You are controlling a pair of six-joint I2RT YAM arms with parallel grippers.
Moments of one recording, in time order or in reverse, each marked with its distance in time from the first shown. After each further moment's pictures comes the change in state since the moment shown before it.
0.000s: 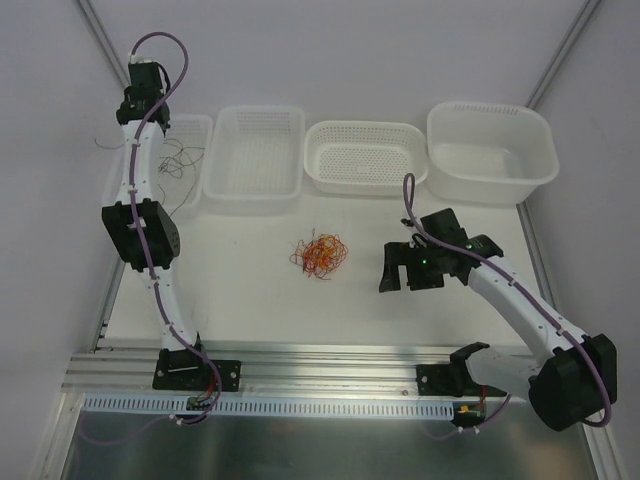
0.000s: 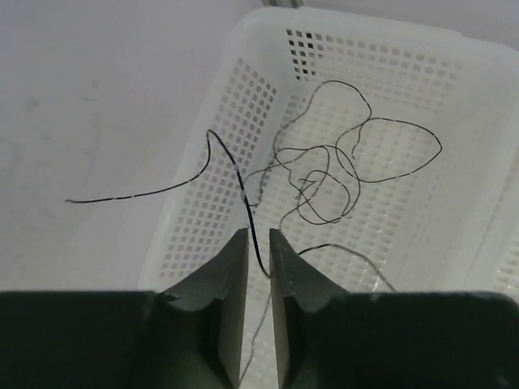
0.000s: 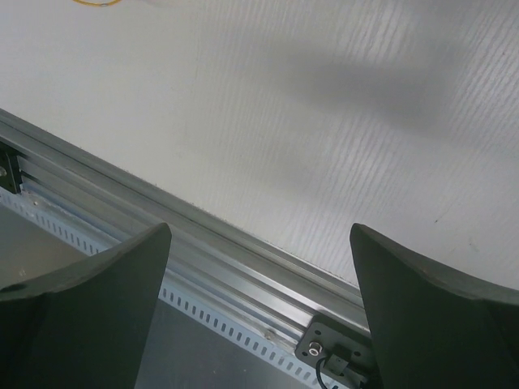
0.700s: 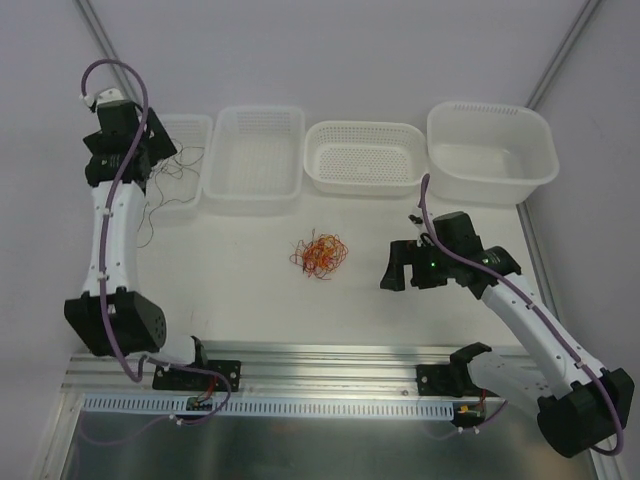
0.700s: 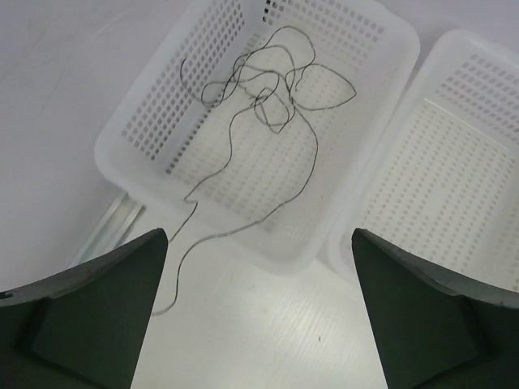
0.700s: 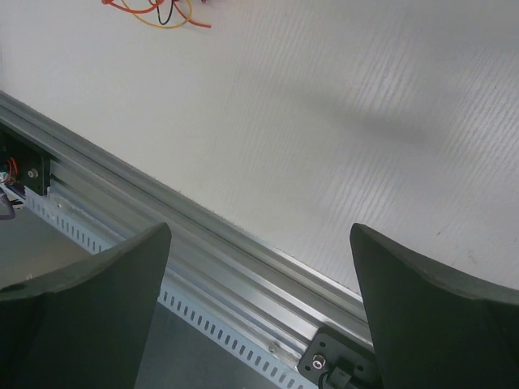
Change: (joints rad) left arm 0.018 -0.554 -0.605 0.067 0.113 -0.356; right arm 0.000 -0.106 0.002 0.014 -0.011 0.000
